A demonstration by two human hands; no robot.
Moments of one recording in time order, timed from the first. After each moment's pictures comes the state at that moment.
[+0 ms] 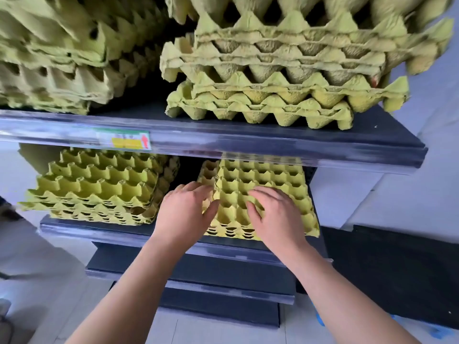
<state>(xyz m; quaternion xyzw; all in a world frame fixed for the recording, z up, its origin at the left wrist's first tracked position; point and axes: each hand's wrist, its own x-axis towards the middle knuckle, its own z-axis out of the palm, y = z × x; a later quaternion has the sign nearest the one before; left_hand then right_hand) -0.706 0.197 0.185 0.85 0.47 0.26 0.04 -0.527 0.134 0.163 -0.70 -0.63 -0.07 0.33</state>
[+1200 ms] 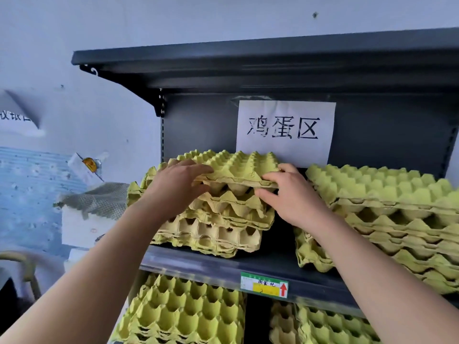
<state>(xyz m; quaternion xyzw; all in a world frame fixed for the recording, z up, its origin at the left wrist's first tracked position) -0.945 0.340 0.456 0.82 0.46 0.33 -0.11 -0.723 0.265 0.460 -0.65 -0.68 -0.12 0.32</state>
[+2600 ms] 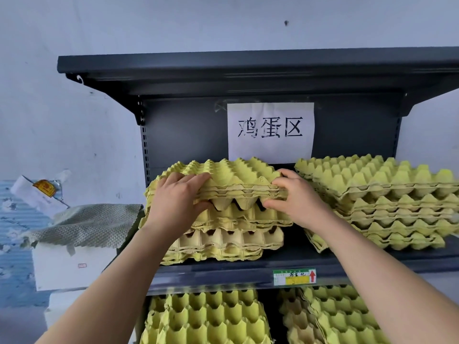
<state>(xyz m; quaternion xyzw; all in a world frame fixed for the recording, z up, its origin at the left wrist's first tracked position) -1.001 0.406 0.433 0.84 0.31 0.41 -0.19 -0.773 0.285 0.446 -0.71 -0.59 -0.09 0.37</state>
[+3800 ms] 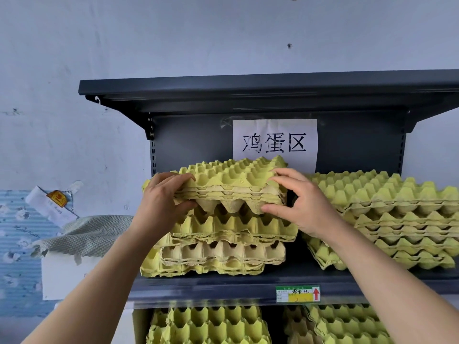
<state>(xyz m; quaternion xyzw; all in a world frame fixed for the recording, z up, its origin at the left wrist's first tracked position) -1.029 0.415 0.451 0.80 0.29 0.52 -0.05 -0.781 0.263 0.467 -0.58 -0.68 -0.14 0.43</state>
